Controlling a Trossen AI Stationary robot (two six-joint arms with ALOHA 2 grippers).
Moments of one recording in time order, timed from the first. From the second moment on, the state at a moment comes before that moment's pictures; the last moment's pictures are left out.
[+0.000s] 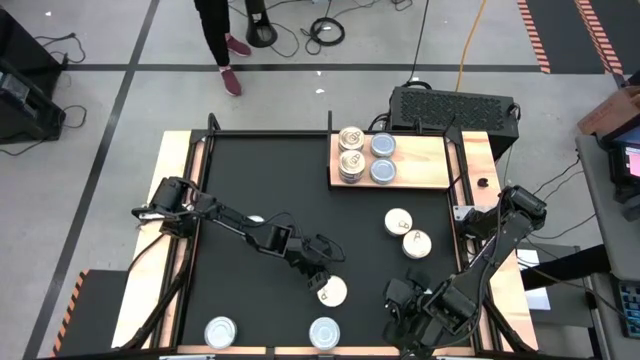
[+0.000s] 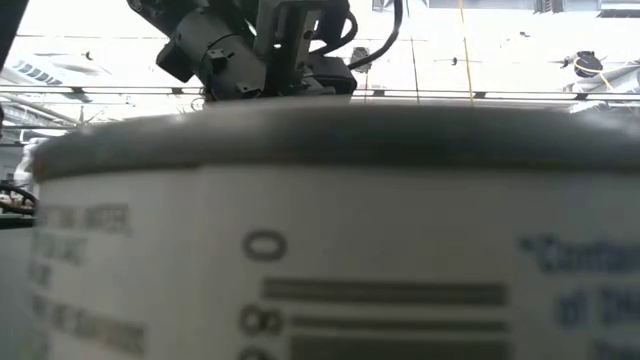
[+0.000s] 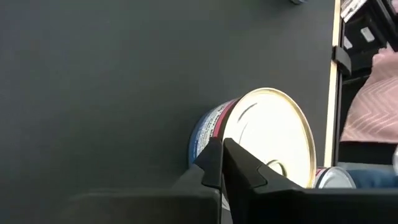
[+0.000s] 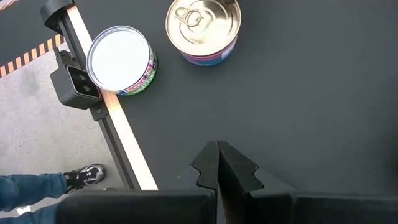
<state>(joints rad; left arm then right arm) -0.24 1.92 1.08 0.05 0.17 -0.79 0.84 1.72 1.46 -1.00 0.40 1.35</state>
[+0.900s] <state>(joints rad) -0.09 1.92 1.25 0.17 0.15 -0.92 0.77 1.14 1.14 -1.08 0.57 1.32</state>
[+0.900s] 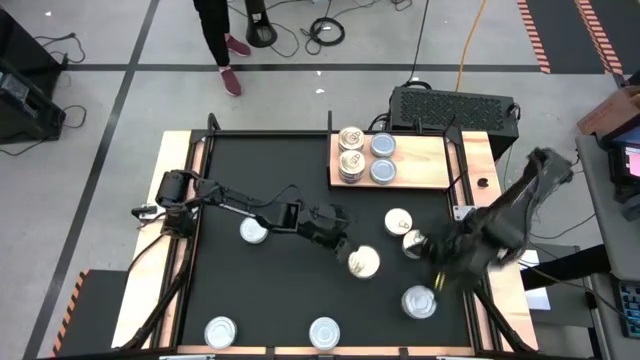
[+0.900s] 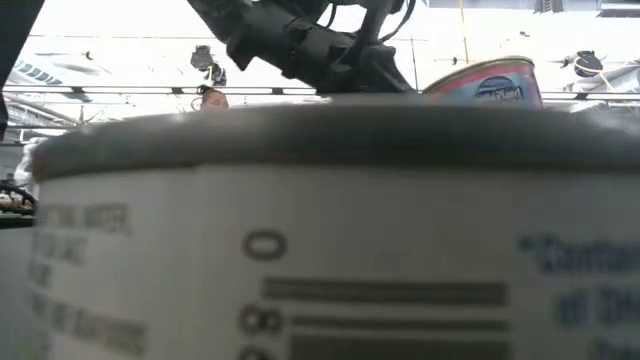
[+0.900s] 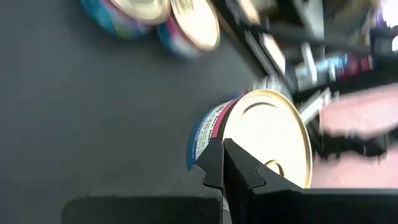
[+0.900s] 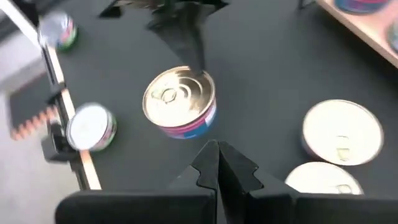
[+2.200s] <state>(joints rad) 0.00 2.16 1.53 0.17 -0.13 -1.09 0.46 0.68 0.63 -0.75 0.46 1.56</state>
